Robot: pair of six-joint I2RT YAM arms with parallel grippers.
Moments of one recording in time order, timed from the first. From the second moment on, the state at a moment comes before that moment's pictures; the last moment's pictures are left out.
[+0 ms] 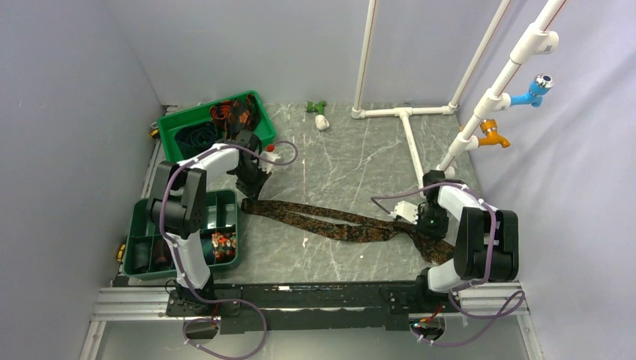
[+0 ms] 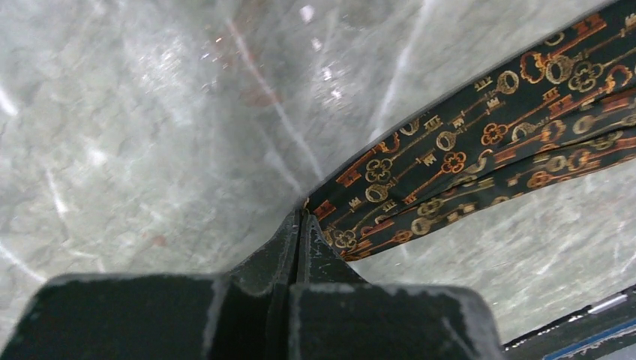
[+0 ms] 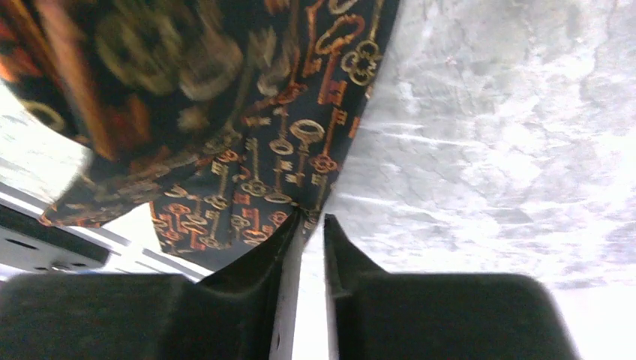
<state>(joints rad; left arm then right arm) -0.28 1.88 1.27 -0.77 0.24 0.37 -0.09 1.46 0.72 -0.88 0.10 -1.30</state>
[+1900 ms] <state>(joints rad) -0.29 1.63 1.11 -0.73 0.32 0.84 -0.20 1.46 0.71 -0.88 0.13 -1.37</state>
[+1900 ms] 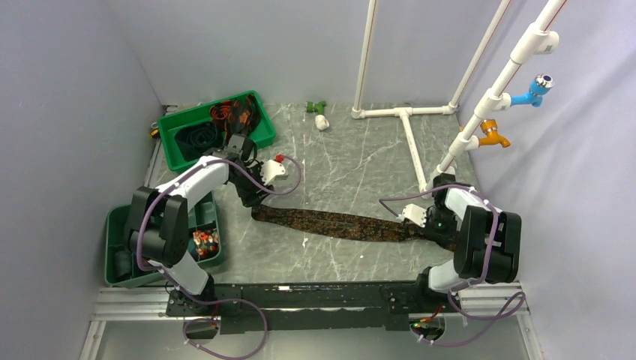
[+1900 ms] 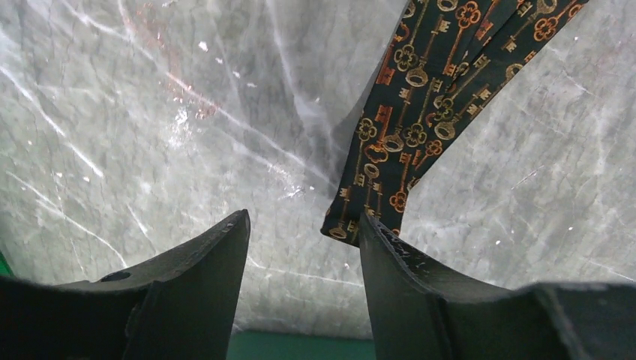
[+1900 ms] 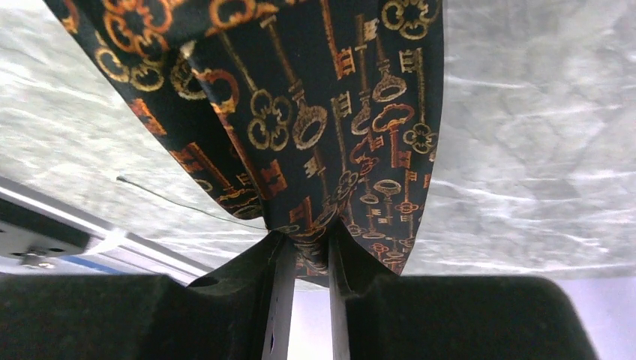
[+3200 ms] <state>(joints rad) -0.37 1.48 1.00 -0.82 0.43 1.21 -0.25 1.39 0.65 -0.74 0.16 -1.51</state>
